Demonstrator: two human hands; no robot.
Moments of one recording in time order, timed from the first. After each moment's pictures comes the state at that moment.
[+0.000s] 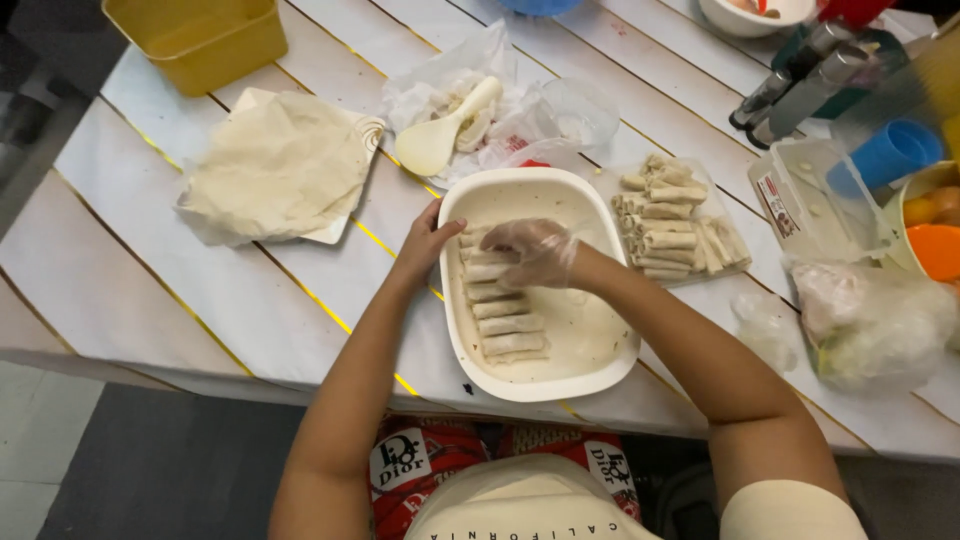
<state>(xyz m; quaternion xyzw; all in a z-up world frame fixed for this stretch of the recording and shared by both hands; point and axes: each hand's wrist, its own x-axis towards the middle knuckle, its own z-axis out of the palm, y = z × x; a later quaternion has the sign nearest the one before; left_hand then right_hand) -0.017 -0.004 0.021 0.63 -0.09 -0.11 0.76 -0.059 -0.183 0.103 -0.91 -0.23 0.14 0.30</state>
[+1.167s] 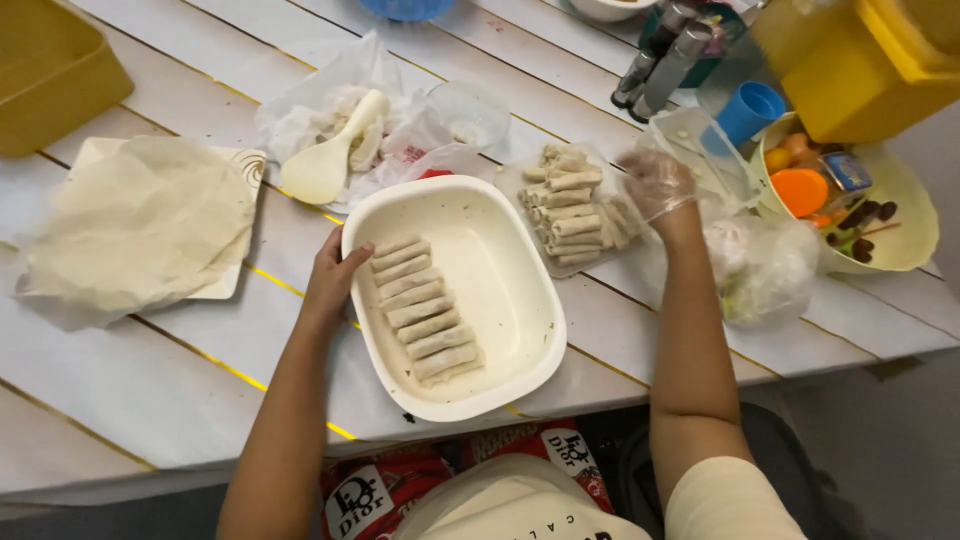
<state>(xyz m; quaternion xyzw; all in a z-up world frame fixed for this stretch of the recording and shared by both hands) -0.015 -0.004 0.023 0.64 -0.06 -0.14 0.75 -0.064 -0.423 0.083 -0.94 0.03 -0.28 0.19</state>
